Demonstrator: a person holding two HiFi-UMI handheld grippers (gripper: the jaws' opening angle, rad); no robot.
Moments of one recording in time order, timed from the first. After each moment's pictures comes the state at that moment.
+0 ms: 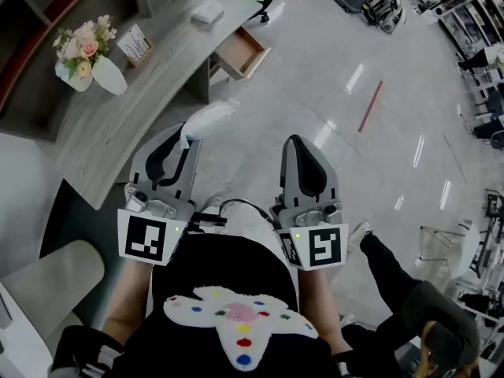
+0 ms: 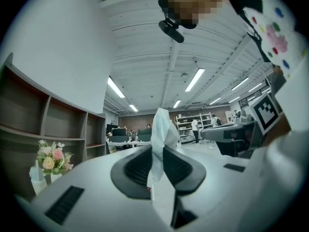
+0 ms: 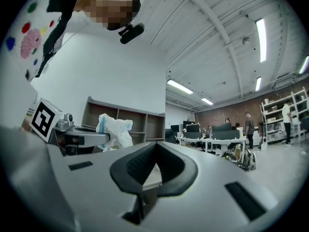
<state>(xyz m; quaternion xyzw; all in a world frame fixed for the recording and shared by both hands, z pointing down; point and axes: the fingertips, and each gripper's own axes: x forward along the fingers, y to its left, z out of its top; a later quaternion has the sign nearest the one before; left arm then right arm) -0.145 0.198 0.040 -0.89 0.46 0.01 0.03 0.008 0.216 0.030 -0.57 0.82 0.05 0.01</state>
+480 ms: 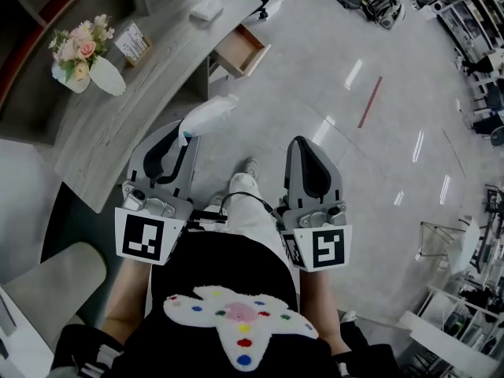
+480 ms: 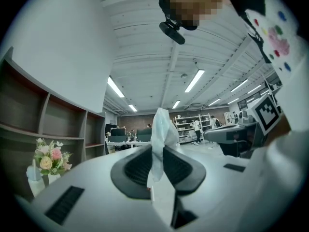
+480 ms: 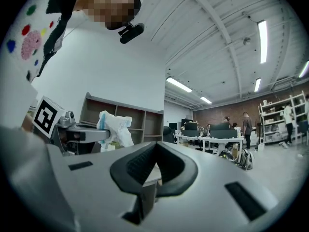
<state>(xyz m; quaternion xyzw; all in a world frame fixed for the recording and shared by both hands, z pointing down) -0.152 0.188 0.041 -0.89 0.45 0.01 0.03 0.009 0.214 0.036 -0.58 0.81 0.04 -0.01</state>
